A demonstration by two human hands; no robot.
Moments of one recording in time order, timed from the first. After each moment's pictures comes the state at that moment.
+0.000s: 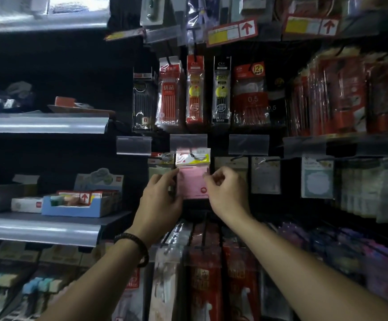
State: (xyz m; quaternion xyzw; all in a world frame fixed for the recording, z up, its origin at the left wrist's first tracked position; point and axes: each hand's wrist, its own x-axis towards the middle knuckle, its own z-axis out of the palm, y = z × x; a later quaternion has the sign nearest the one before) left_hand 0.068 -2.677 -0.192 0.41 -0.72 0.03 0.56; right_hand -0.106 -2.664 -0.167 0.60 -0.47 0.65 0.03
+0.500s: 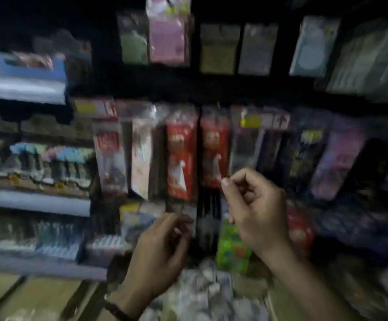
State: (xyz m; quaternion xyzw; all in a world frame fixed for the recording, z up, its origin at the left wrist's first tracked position) left_hand 0.017 -2.510 -0.494 0.37 -0.78 -0.10 0.50; right_hand -0.186 -2.491 -0.405 0.67 -0.42 0.61 -0.07
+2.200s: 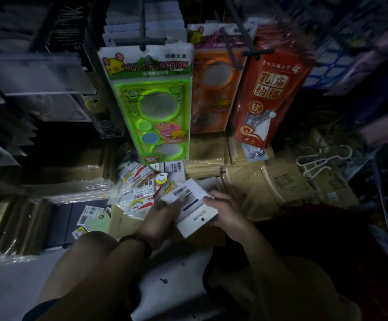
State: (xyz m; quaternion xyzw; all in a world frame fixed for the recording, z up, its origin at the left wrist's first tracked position) left_hand -0.178 -2.565 -0.871 0.52 -0.32 -0.76 0.22; right_hand -0.376 -2.516 -0.892 0.21 -0.62 0.44 -0.61
